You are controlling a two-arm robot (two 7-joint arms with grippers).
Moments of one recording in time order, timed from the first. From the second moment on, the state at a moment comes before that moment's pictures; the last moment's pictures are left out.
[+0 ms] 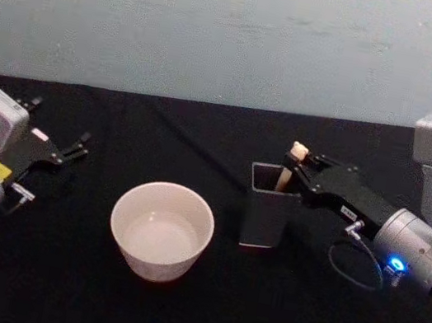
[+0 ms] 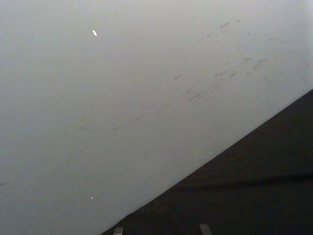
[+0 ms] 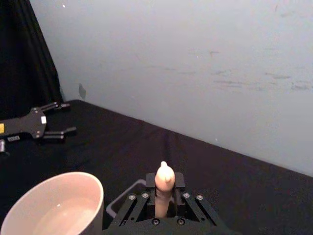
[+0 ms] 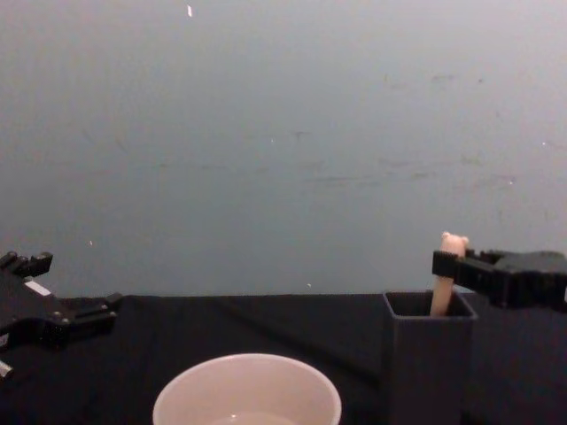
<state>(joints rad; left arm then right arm) -0.20 0.60 0.45 -1.41 -0.25 -0.12 0.03 0.25 0.47 -0.36 -1.47 0.55 0.09 0.48</state>
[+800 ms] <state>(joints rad) -0.20 0.60 0.45 -1.41 -0.25 -0.12 0.03 0.25 0.50 -0.31 -1.58 0.71 0.19 0.44</state>
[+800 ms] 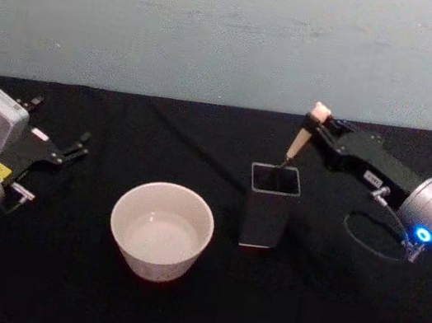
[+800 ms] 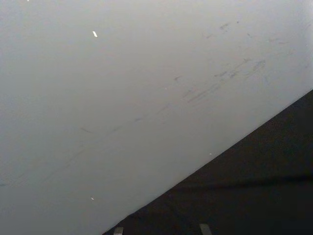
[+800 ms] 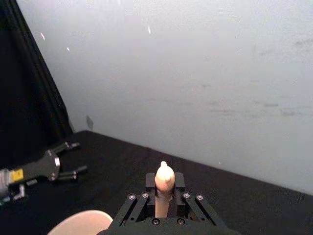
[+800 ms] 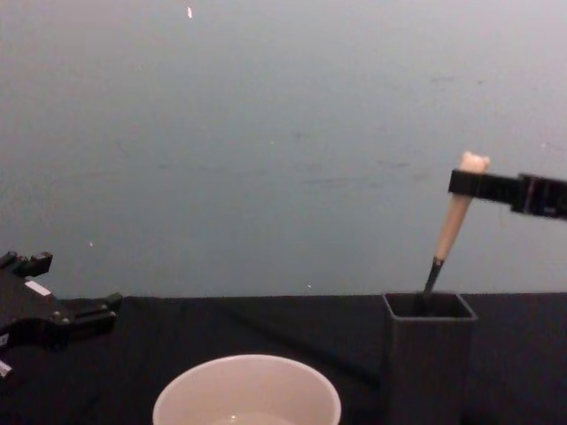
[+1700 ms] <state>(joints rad) -0.20 0.60 0.45 -1.41 -0.25 -0.12 0.03 0.32 0.50 -0.37 -1.63 0.81 0.17 0.43</state>
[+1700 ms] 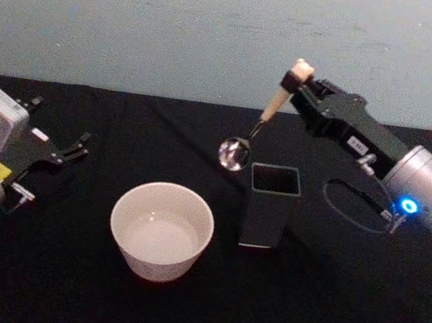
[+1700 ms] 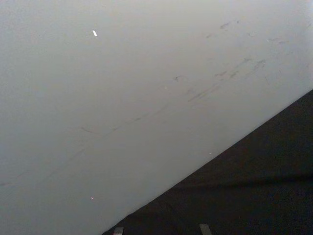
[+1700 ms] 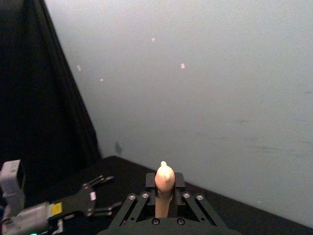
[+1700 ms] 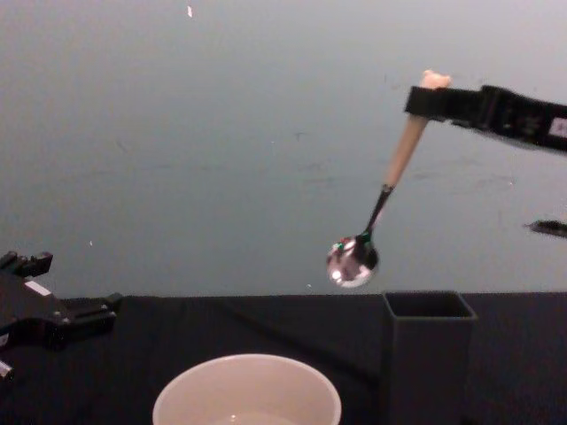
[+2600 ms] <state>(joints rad) -0.20 0.60 0.45 -1.41 -0.25 -0.12 0.03 0.37 0.50 -0.58 -1.56 0.75 0.17 0.52</state>
